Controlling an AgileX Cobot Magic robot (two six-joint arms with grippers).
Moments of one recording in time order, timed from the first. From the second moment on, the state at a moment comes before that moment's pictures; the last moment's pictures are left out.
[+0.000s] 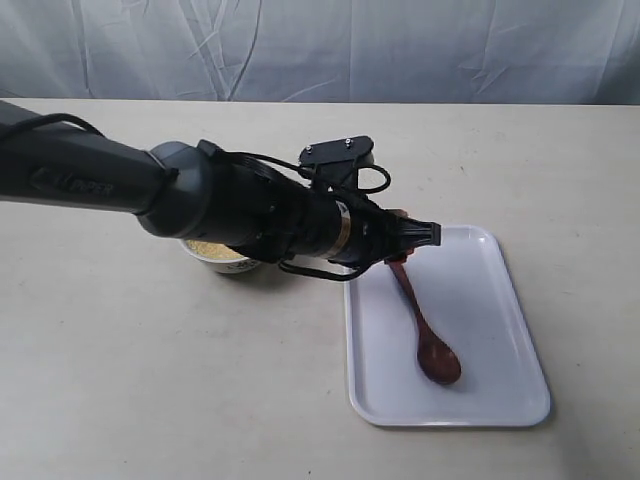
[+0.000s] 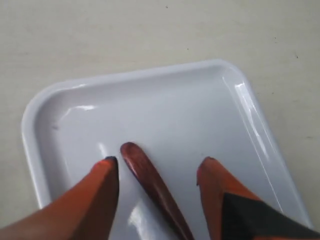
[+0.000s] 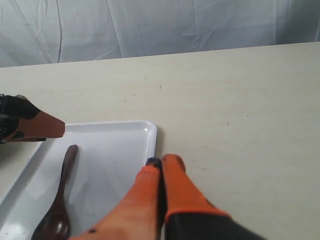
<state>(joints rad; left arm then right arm) -0.83 2.06 -1.21 1.45 -0.07 -2.08 0.14 0.01 0.00 0.01 0.36 0.07</state>
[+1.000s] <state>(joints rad) -0.51 1.66 -1.16 0.38 0.91 -0.34 0.14 0.01 0.00 0.01 0.36 0.07</state>
